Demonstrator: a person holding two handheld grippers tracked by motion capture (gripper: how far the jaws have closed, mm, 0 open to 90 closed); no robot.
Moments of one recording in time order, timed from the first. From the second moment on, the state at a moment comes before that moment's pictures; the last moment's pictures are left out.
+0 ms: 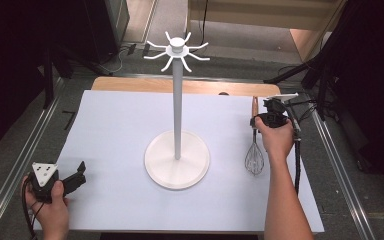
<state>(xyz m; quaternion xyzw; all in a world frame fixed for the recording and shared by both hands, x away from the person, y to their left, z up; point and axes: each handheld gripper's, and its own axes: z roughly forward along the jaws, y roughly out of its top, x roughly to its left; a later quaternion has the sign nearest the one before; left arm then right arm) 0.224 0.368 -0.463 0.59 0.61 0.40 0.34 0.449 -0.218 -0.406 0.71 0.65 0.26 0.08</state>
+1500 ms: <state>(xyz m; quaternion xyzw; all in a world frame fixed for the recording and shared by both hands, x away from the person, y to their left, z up) 0.224 0.369 -0.462 0.59 0.62 0.40 0.34 0.410 -0.183 -0.378 0.61 0.66 0.39 0.19</state>
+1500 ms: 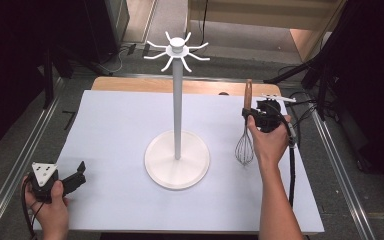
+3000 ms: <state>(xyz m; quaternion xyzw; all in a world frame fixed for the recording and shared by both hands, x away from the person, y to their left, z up) 0.224 0.369 -0.462 0.59 0.62 0.40 0.34 0.360 -0.141 -0.330 0.47 0.65 0.57 0.18</state>
